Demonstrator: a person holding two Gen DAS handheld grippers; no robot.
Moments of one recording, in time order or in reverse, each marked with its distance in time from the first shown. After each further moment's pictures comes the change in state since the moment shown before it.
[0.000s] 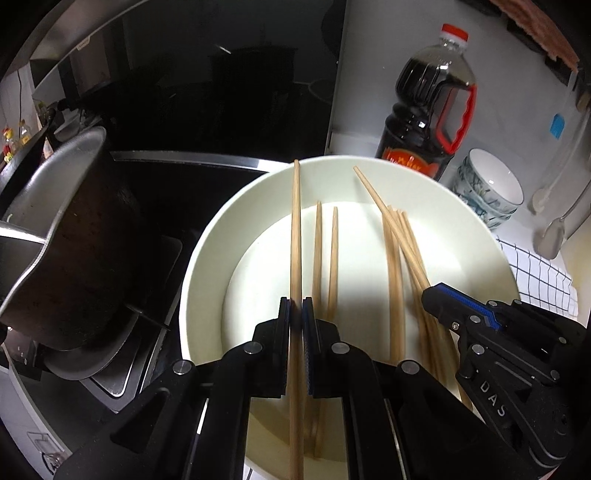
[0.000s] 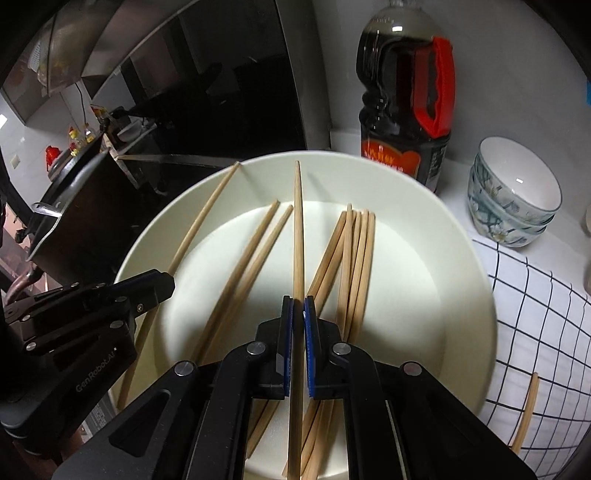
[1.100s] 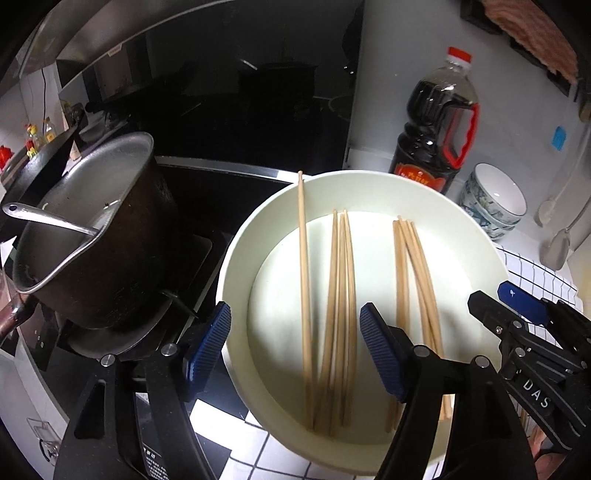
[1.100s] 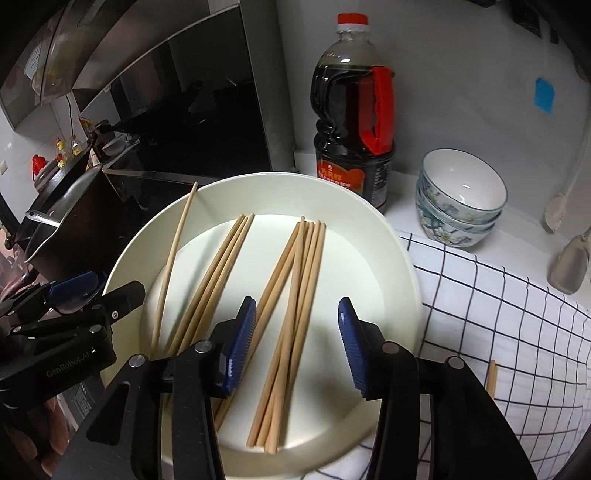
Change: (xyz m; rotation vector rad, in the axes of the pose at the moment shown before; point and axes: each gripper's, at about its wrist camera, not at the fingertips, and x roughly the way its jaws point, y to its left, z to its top) left arm -0.034 -0.003 -0.011 -0.037 -0.058 0.071; right arm -0.045 -0.022 -0.015 0.013 -0.078 -0.090
